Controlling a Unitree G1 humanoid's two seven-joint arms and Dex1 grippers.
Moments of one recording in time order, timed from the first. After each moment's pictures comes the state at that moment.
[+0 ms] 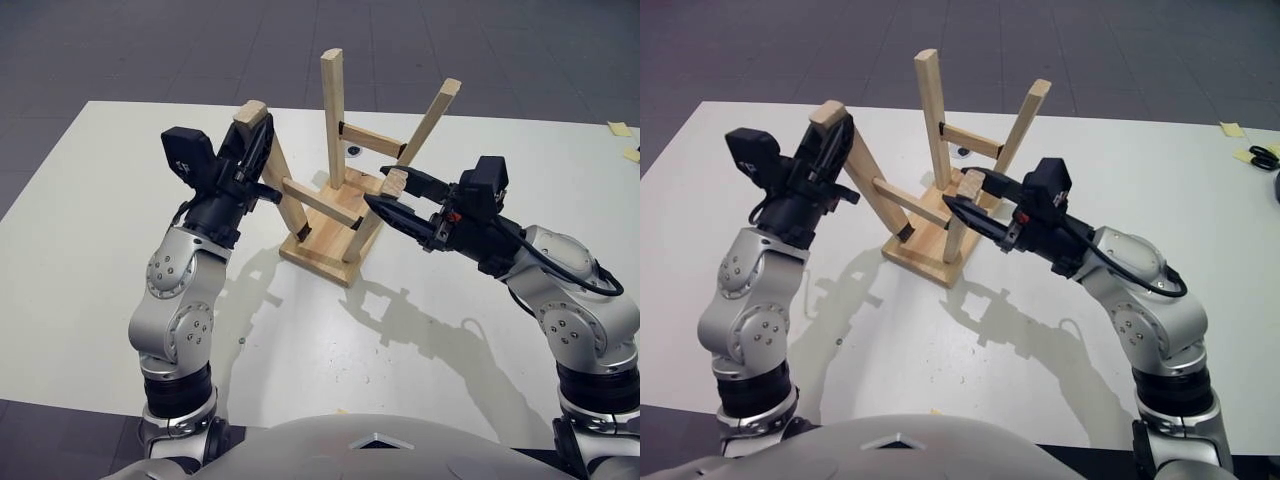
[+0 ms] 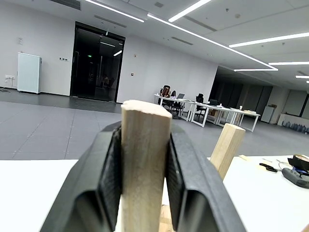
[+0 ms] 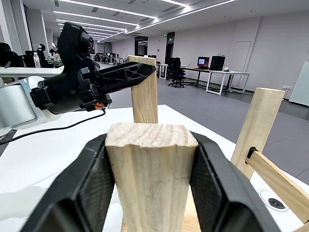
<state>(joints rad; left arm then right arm) -0.12 0.07 0.07 -0.59 -0.47 0.43 -0.19 -0.15 -0.58 0.01 -0.58 0.75 0.51 0.60</state>
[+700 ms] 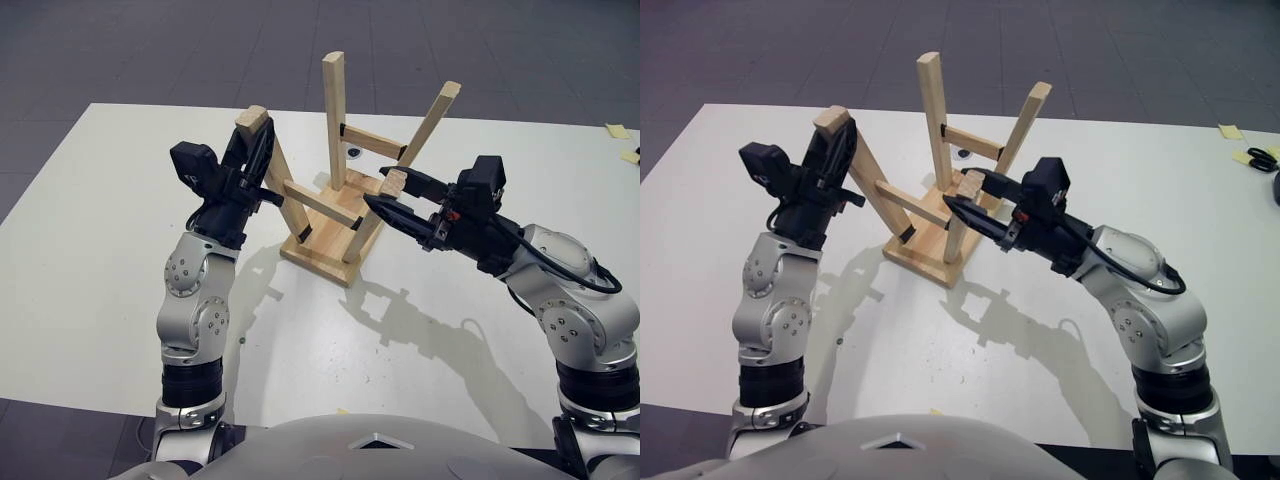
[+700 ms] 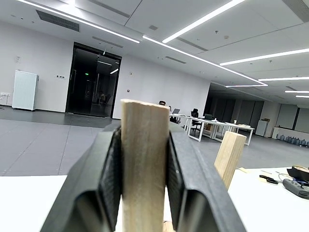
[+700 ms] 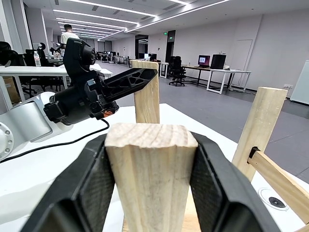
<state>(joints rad) -0.11 0.06 0.03 -0.37 -0.44 0.14 -0.30 -0.17 -0.58 0.01 -0.56 0.75 0.53 0.61</state>
